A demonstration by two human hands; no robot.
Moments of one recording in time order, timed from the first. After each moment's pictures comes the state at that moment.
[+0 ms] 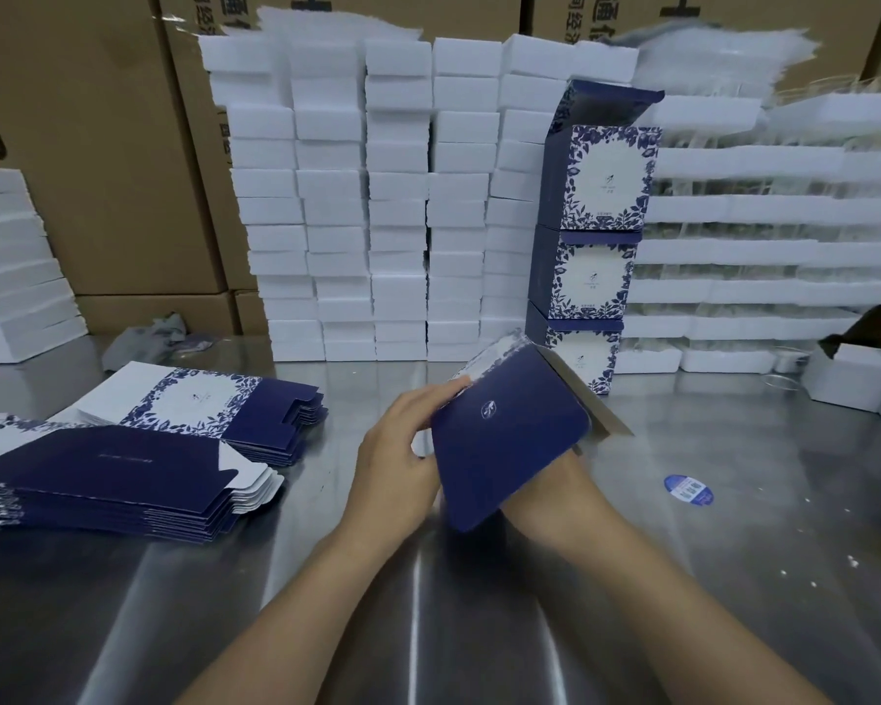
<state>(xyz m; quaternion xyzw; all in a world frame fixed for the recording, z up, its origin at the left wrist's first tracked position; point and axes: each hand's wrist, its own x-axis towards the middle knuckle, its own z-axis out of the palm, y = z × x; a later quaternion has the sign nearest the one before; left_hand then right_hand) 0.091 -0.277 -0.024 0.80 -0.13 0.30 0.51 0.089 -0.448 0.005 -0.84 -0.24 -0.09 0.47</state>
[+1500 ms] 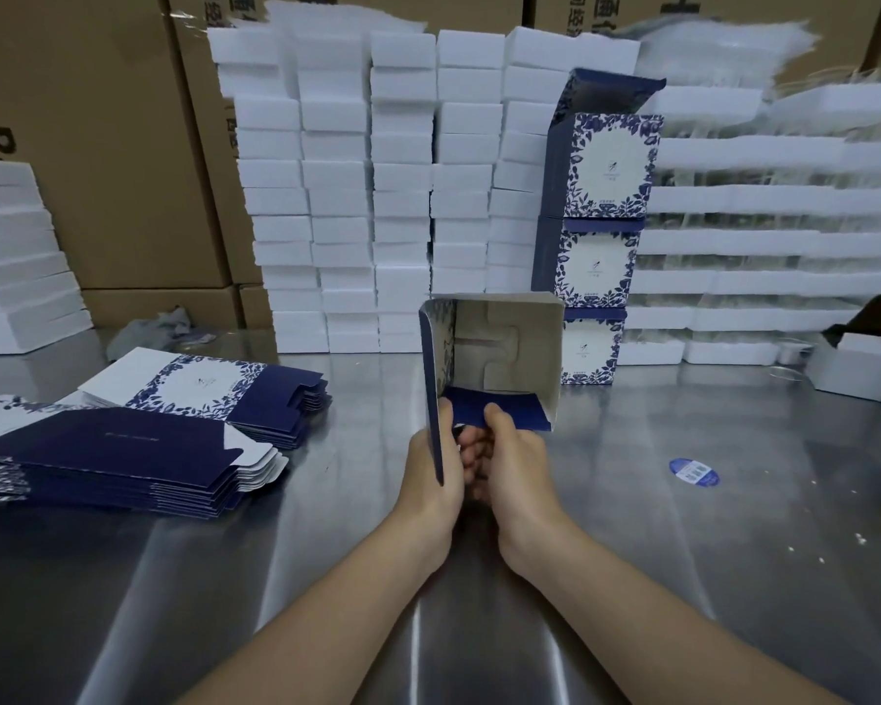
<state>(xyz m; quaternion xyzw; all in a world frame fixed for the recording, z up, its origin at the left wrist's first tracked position) 0.099 -0.322 -0.044 0.60 0.12 0.09 0.78 0.091 -0.397 -0.025 -0.59 -0.01 0.02 0.81</state>
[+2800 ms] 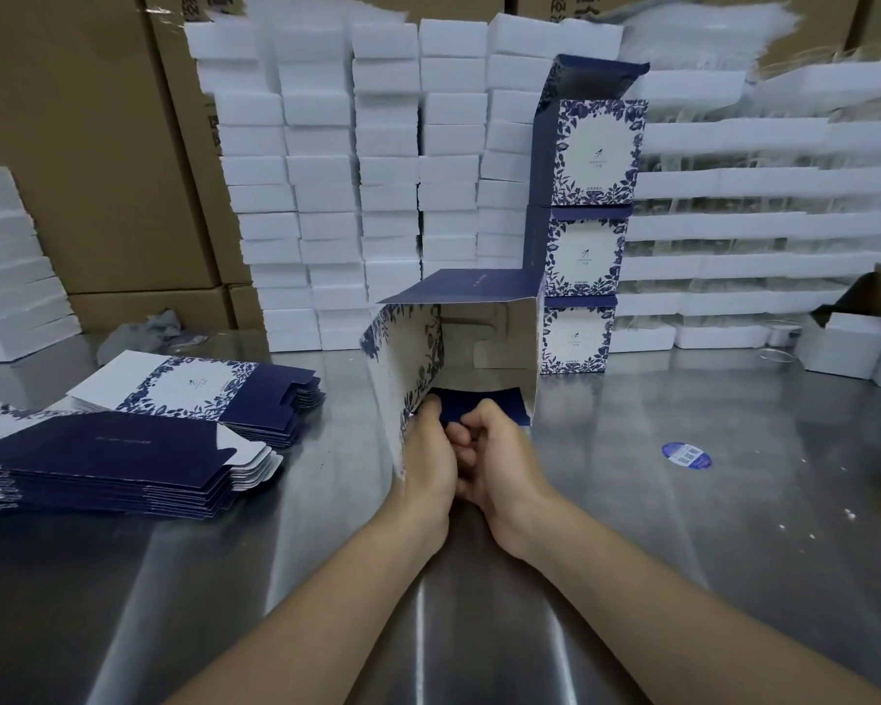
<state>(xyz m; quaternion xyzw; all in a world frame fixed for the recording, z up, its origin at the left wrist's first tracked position) 0.079 -0.330 -0.021 0.61 0.16 0.09 0.77 0.094 -0.399 -0.029 -0.55 -0.04 0.15 0.82</state>
